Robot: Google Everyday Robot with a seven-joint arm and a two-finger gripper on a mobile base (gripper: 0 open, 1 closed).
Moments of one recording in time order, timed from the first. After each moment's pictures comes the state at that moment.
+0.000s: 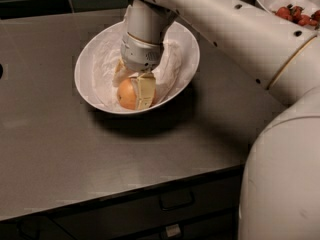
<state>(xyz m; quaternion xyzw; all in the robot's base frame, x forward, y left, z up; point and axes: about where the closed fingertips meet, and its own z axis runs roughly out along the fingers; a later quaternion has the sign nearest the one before) 0.540 0.066 0.859 -0.86 0.47 0.17 0.09</state>
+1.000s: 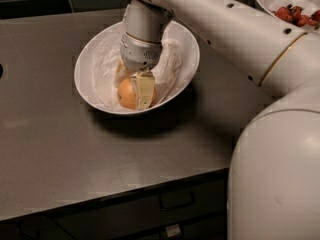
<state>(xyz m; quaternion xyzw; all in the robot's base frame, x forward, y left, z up) 0.545 0.066 0.856 -0.86 0.48 0.17 0.07</state>
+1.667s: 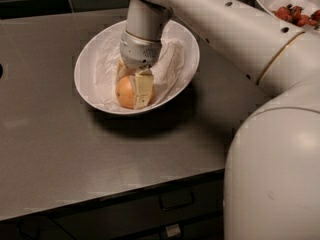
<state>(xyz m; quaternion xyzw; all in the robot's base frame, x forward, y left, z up) 0.550 0.069 0.859 -0.86 0.48 0.17 0.08</state>
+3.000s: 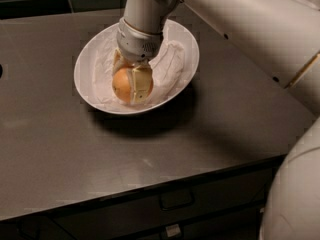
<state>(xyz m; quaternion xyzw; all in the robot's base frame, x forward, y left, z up) 0.544 0.070 0.893 -0.85 0.49 0.12 0.14</state>
